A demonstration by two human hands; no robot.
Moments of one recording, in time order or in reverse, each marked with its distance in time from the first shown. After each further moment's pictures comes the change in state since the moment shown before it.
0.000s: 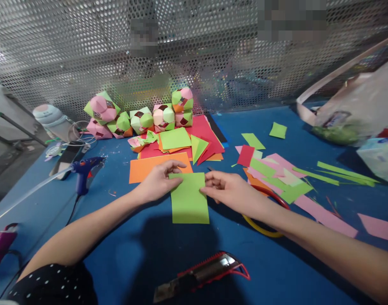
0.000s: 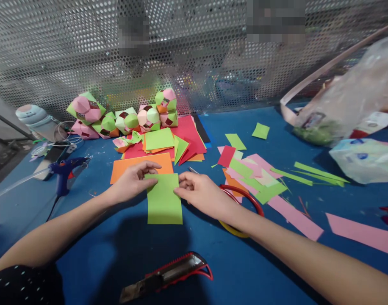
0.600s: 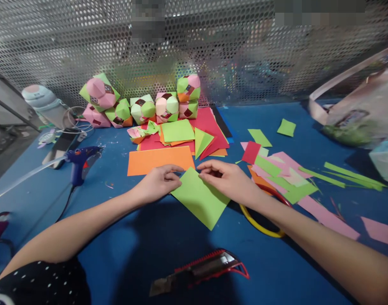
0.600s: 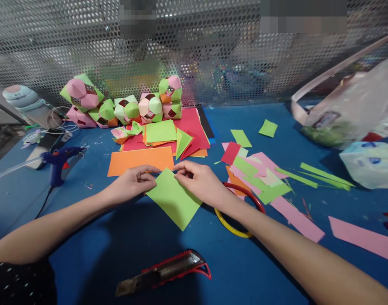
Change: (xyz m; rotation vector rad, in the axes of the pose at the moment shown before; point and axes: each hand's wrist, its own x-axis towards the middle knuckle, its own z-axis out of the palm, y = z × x) left_hand -0.013 -0.008 0.005 -0.142 -0.083 -0.253; right_hand 0.021 0.008 0.000 -0.172 0.141 -0.146
